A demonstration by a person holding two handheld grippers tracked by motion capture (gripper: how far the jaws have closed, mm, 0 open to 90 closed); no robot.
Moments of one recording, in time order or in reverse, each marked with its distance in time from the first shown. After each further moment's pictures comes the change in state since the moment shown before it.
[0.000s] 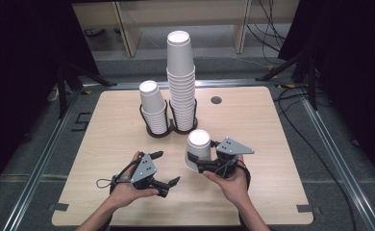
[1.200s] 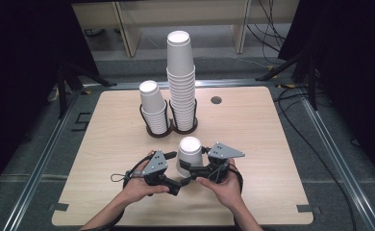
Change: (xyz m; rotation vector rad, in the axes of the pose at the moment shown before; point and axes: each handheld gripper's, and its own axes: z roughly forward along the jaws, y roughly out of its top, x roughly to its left) left arm -0.005 0.009 0.034 -0.002 -0.116 -0.096; right arm 0.014 -0.012 0.015 0.028 0.084 0.025
